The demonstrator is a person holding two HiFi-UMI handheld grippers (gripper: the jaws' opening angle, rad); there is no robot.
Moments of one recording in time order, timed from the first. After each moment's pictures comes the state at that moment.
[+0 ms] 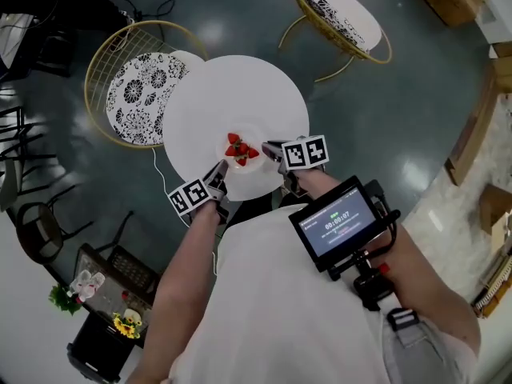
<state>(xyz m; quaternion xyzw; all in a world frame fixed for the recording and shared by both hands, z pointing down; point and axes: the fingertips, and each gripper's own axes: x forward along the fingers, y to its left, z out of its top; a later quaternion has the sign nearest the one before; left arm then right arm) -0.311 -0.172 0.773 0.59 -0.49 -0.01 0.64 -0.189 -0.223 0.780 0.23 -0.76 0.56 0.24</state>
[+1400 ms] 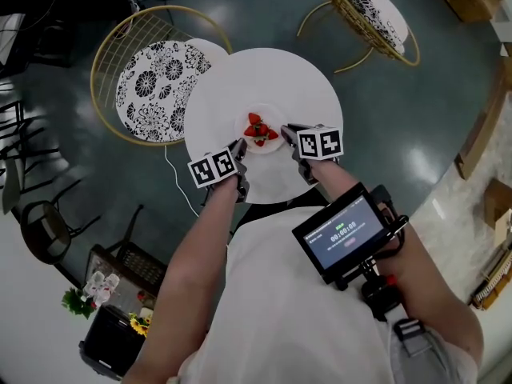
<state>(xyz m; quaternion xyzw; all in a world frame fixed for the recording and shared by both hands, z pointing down) -0.341 -0.244 0.819 0.60 -0.49 0.14 0.62 -0.217 -0.284 0.822 0.30 -0.74 0.53 0.27</state>
